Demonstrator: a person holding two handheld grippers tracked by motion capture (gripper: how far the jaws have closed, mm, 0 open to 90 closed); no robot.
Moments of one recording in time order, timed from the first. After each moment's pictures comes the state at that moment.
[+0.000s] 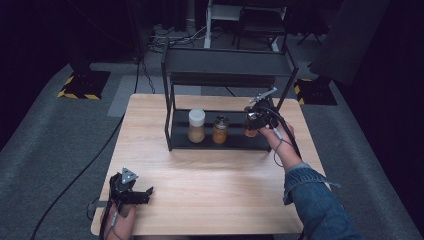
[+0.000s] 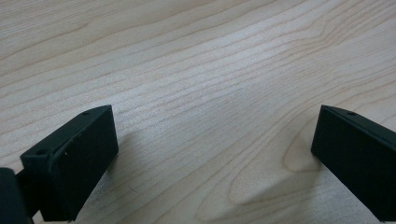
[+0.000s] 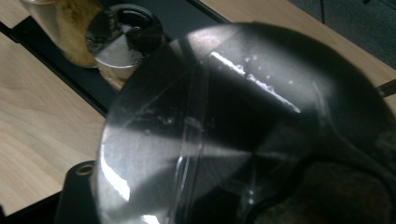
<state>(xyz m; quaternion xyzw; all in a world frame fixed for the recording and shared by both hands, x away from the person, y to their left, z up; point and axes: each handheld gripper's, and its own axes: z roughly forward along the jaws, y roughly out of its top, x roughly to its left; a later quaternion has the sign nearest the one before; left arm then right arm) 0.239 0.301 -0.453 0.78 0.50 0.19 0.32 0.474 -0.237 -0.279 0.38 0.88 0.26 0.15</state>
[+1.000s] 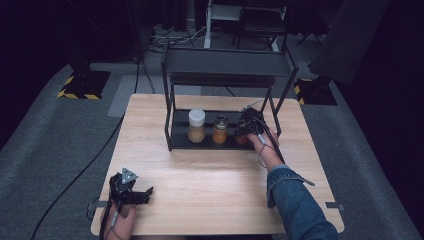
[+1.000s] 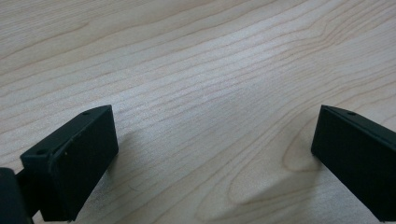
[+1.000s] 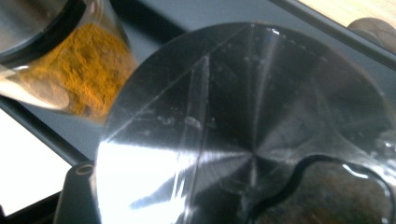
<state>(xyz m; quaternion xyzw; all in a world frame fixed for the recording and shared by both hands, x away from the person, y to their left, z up) 0.239 0.301 -0.453 0.78 0.50 0.19 0.32 0.513 -0.218 -0.357 0.41 0.87 0.24 0.13</state>
